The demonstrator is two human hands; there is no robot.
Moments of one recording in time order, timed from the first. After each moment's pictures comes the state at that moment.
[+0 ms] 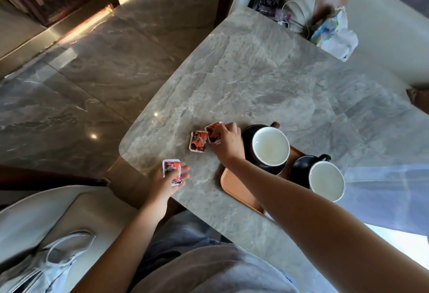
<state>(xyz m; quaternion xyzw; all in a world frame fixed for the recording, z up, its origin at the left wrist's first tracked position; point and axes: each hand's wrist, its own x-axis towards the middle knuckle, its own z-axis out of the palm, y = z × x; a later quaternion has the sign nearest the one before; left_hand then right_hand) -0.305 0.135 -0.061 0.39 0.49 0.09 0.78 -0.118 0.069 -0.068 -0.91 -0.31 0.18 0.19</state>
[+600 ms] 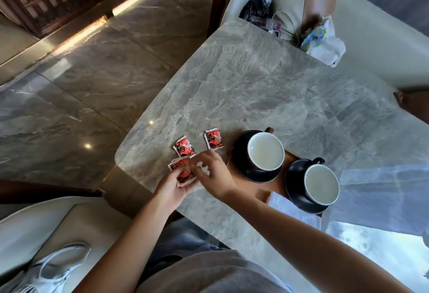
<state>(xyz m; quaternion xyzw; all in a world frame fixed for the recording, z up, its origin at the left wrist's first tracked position) -0.273 0.137 -0.065 0.13 0.43 0.06 0.89 -0.176 0.044 -0.041 -0.81 -0.38 0.28 0.35</state>
